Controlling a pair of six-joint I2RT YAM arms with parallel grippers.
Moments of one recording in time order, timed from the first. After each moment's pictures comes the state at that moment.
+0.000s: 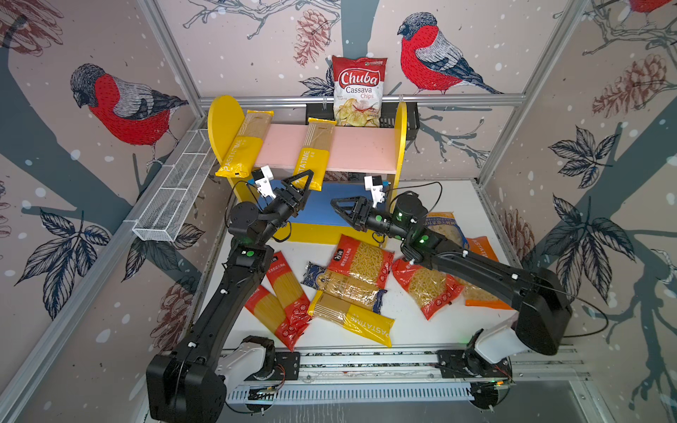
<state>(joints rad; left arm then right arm) -0.22 1.09 0.95 0.44 0.48 -1.30 0.85 1.50 1.15 0.42 -0.39 1.13</state>
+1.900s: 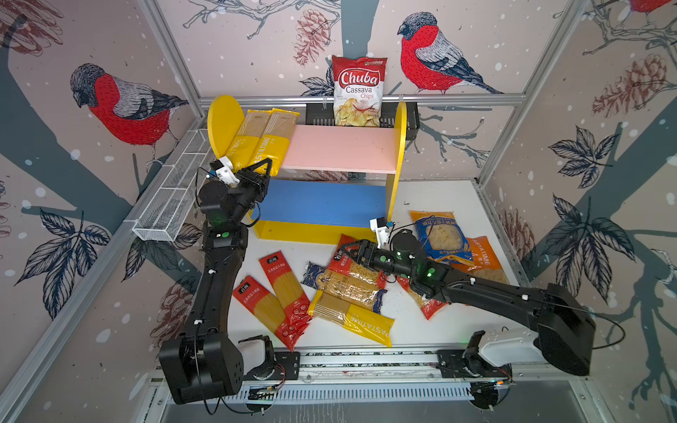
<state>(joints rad) 0.14 1.23 1.10 0.32 0.55 -1.33 0.96 1.36 0.81 0.32 -0.22 1.07</state>
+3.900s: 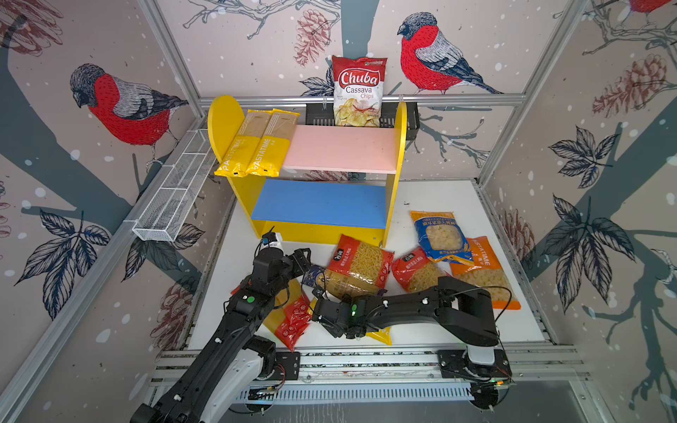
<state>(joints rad) -0.30 0.74 0.52 -0.29 0.04 -0.70 1.43 1.97 1.24 -0.46 0.38 0.39</state>
